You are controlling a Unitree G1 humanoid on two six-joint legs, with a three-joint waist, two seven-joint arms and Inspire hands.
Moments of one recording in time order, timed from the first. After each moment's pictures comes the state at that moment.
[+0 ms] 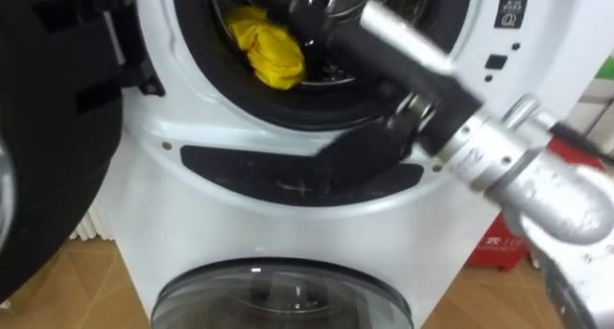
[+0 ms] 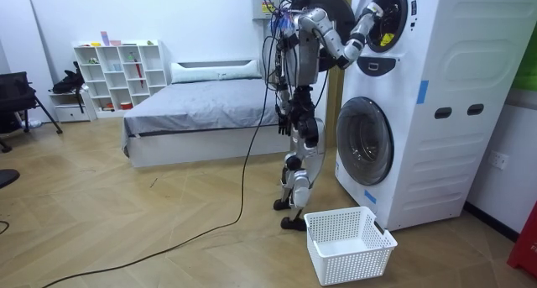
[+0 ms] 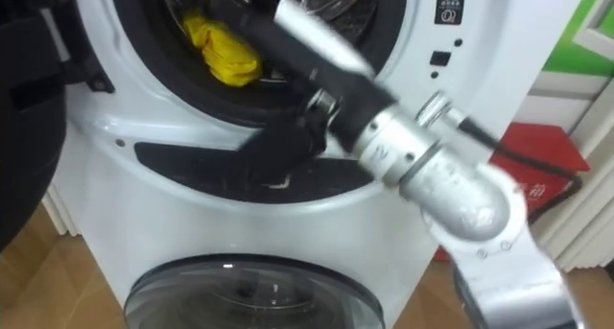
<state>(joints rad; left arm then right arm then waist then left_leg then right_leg) 0.22 0.26 0.10 1.12 0.19 0.12 0.19 -0.51 -0.44 0.16 -0.45 0.04 0.20 0.31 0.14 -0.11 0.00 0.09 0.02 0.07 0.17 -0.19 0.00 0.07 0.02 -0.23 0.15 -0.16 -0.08</state>
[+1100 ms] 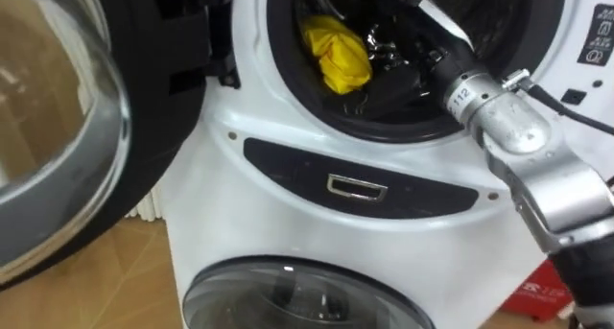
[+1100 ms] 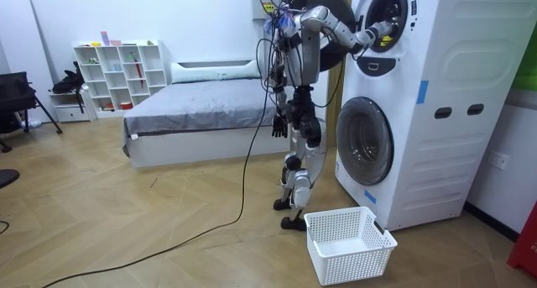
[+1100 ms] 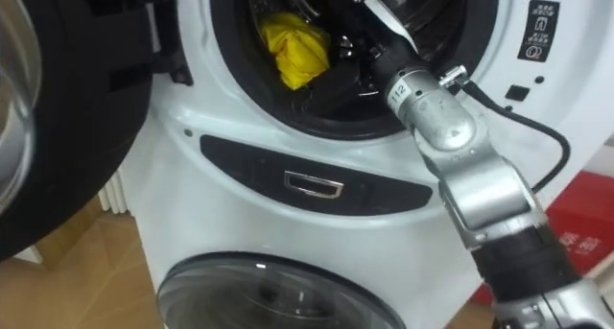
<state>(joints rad) 0.22 0.26 0.14 1.01 0.25 0.25 0.18 -0.80 -0.46 0.22 0.34 0.12 0.22 0.15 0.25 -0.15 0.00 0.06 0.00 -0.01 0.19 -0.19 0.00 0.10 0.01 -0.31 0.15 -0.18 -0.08</state>
